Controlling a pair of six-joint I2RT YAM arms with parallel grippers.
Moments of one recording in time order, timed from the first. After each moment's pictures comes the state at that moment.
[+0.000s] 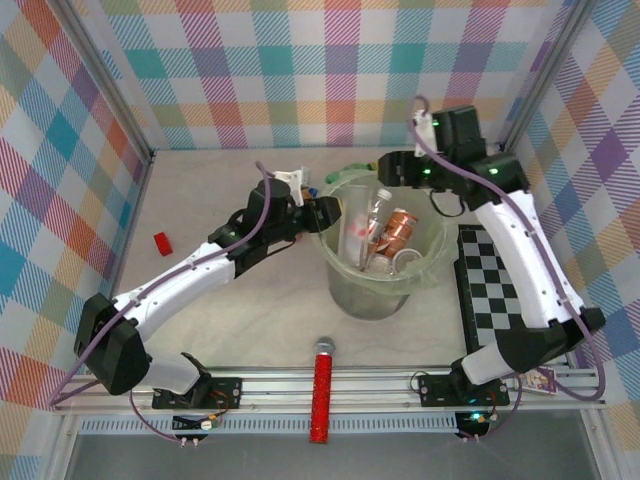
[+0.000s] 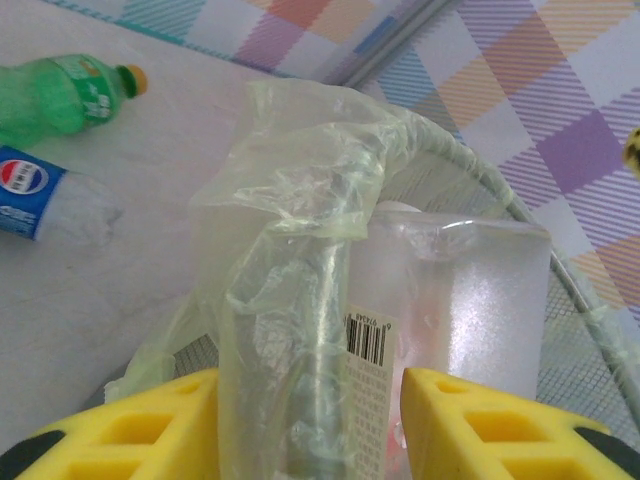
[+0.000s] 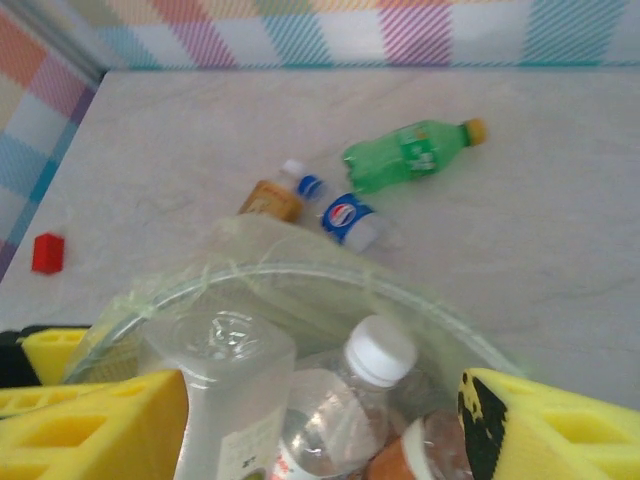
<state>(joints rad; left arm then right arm) -0.70 1.40 1.14 -0.09 0.16 -0.73 0.36 1.46 1.85 -1.07 -0.13 0.26</state>
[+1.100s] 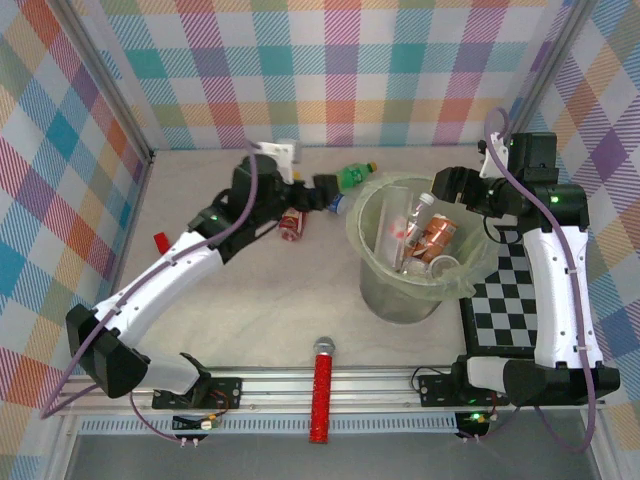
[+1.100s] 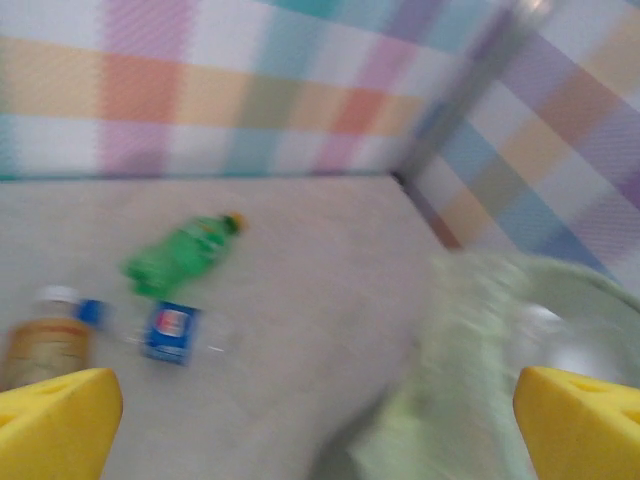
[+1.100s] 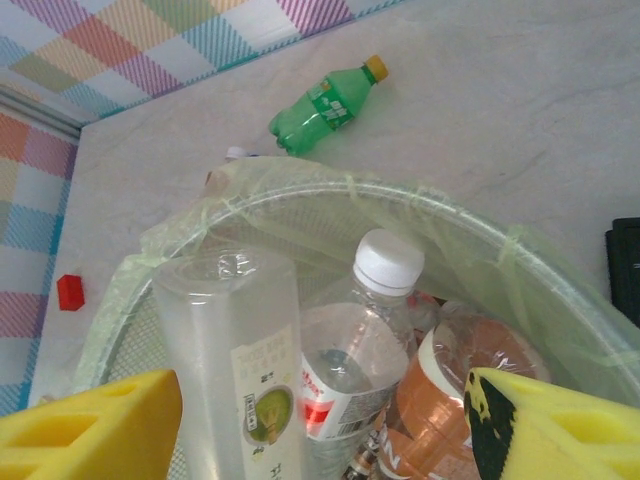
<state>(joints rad) -0.60 1.37 1.35 -0.30 -0.02 -0.44 0.01 1.26 1.66 -1.17 -0.40 0.29</state>
